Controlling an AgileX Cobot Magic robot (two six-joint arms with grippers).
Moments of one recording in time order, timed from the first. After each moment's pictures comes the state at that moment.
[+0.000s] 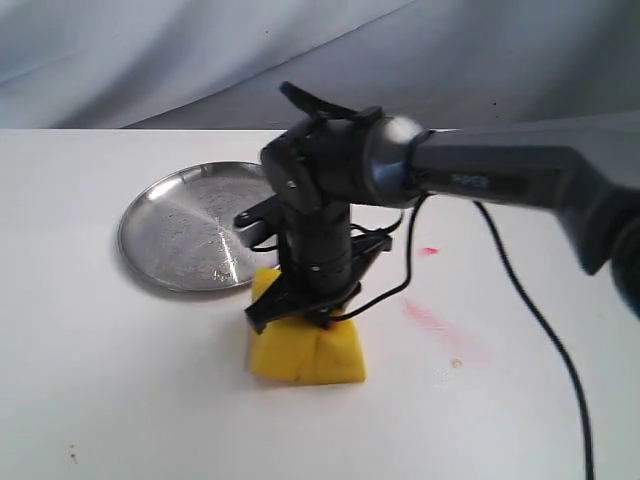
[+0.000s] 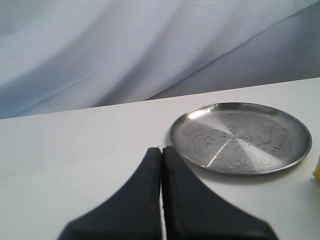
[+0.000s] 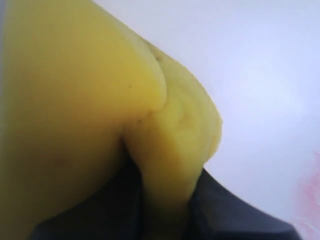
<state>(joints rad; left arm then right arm) -0.07 0.00 0.00 -0.07 0.21 0.17 0.88 2.20 -1.62 -0.10 1.06 0.18</state>
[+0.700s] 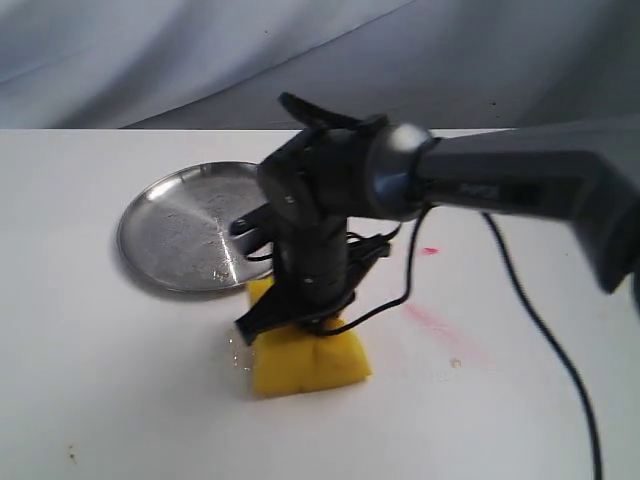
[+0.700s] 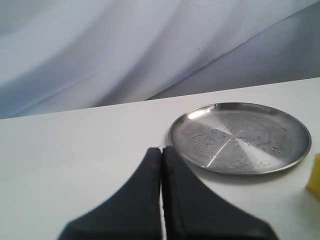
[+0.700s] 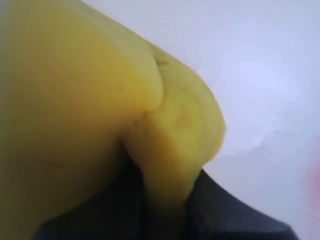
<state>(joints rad) -0.07 0.00 0.00 -0.07 0.21 0.17 0.95 2.19 -1.61 -0.12 1.03 0.24</state>
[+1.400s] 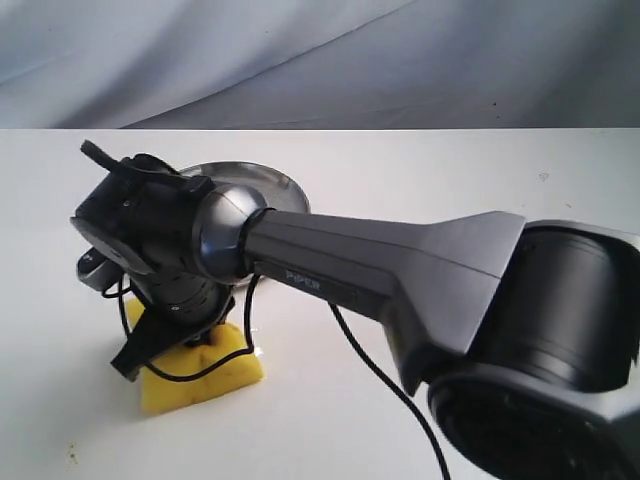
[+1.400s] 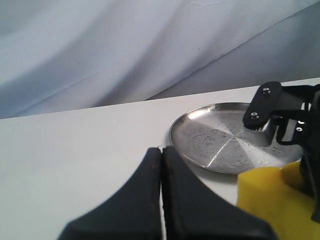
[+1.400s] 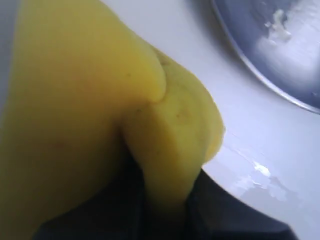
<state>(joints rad) -0.07 0.00 0.00 -0.07 0.21 0.17 1.14 2.43 -2.08 -0.25 1.20 0.20</state>
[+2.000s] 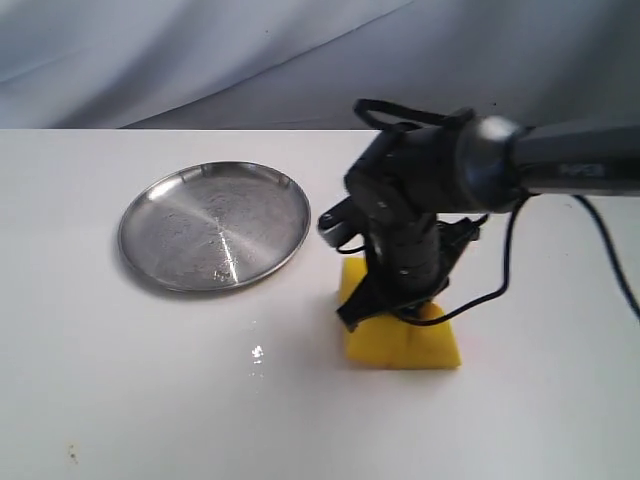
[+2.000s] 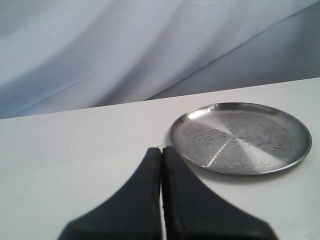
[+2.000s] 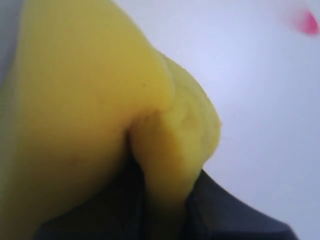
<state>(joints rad) -0.07 0.00 0.00 -0.07 0.21 0.17 0.78 2.05 -1.33 -0.35 0.95 0.29</state>
